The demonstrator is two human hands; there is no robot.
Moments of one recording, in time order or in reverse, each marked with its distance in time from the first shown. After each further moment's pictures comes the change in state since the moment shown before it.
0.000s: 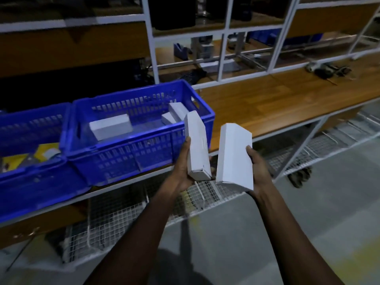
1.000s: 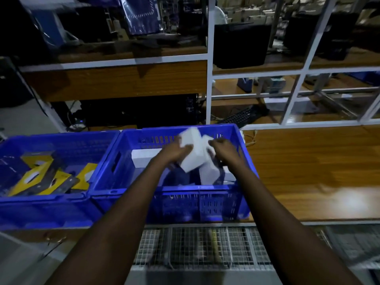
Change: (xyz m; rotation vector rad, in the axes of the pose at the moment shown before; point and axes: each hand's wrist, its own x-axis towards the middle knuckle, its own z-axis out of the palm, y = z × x) left_hand 0.111 0.219 -0.071 1.228 0.761 0.081; right_hand 0.275 -0.044 0.205 -1.192 -0.202 -0.250
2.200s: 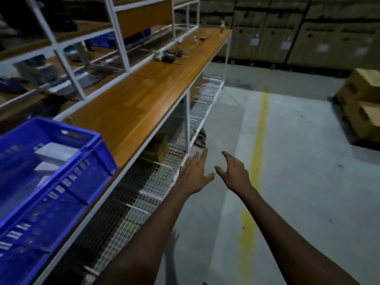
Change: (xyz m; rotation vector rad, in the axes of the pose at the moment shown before) left_hand -0.318 0.007 0.275 0.386 -0.777 1.246; right_hand -0.476 0.253 -0.043 -0.445 0.949 0.577
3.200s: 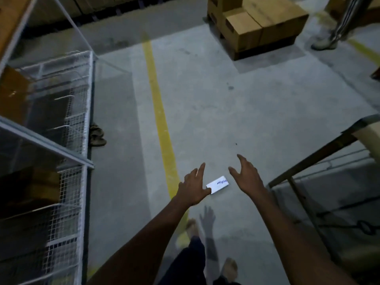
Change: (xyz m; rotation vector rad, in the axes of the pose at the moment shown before) left_hand 0.103 0.440 0.420 0.221 -0.654 0.296; right_hand -0.182 0.572 -0.215 0.263 0.135 0.848
